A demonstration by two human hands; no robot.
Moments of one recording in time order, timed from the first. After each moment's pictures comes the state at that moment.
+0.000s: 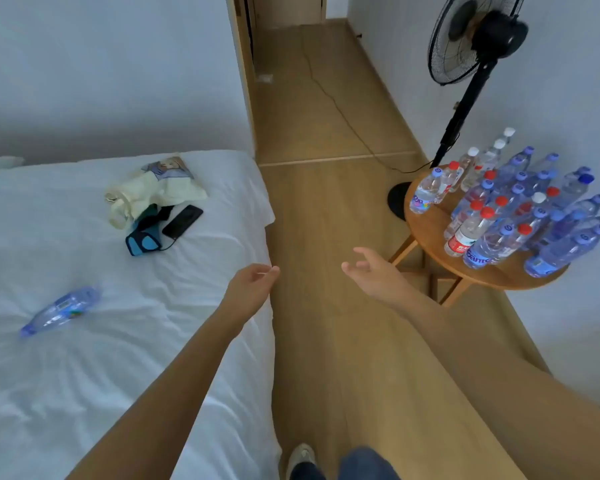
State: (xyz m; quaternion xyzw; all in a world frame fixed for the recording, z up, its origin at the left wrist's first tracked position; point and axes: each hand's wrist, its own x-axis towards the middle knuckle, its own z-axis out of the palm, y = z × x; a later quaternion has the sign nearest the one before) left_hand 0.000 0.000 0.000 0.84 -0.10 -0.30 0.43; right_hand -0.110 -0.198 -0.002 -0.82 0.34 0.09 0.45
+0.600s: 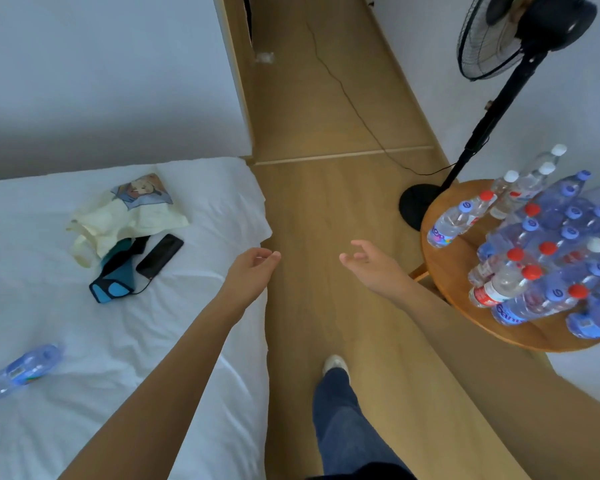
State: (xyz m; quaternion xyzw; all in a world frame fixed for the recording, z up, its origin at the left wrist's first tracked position) left_hand 0.181 -0.165 -0.017 0.85 -0.06 -0.31 0.43; right_hand 0.071 -0.357 -0.029 -0.79 0.34 0.12 0.50
